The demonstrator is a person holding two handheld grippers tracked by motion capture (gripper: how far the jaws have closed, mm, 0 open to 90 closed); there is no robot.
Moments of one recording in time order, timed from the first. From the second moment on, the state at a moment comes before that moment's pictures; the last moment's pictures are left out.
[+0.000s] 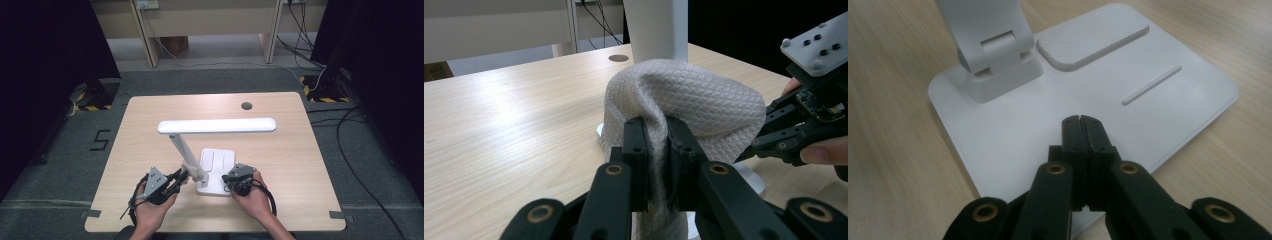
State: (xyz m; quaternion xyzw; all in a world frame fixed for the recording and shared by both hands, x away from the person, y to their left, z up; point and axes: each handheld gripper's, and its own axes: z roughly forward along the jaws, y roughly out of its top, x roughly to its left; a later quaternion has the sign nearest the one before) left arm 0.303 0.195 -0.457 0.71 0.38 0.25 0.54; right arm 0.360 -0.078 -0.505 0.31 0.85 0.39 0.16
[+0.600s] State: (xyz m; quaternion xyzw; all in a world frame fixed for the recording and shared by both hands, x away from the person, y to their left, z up) left arm 0.304 0.192 -0.468 0.71 0.39 0.24 0.53; right arm 0.360 -0.078 -0.505 0.31 0.85 0.39 0.16
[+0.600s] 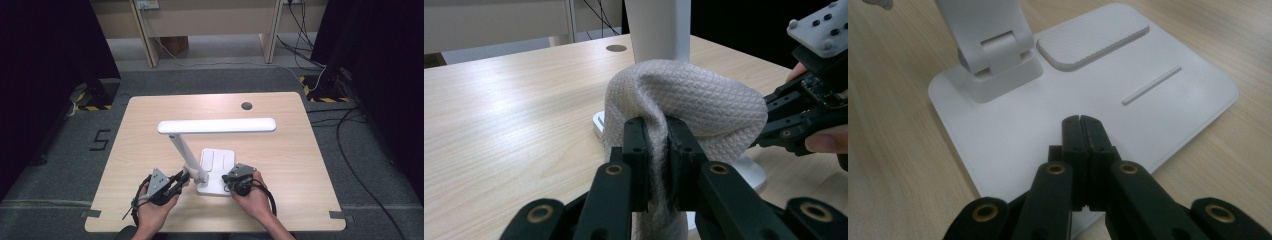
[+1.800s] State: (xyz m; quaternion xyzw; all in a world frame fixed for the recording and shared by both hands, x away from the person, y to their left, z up) left arm 0.313 0.181 -0.504 0.76 0.38 0.20 0.49; right arm 0.360 -0.078 -0.505 0.31 0.85 0.39 0.16
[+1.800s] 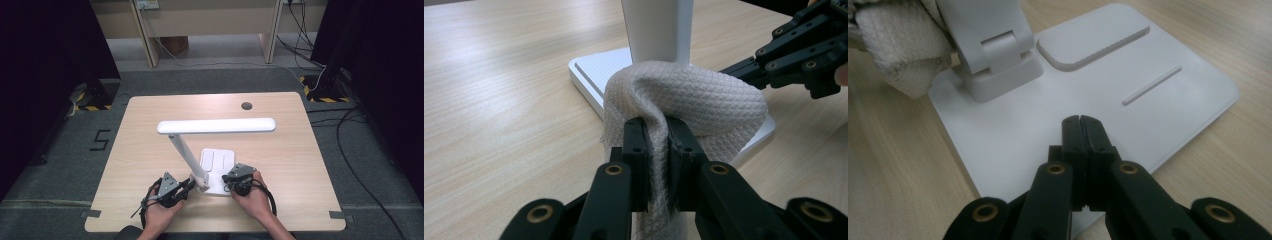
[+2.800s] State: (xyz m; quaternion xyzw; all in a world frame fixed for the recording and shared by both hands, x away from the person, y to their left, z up) left arm 0.278 0.171 -0.452 0.79 0.30 0.22 0.49; right arm 0.313 -0.062 -0.420 0.17 0.84 0.50 0.12
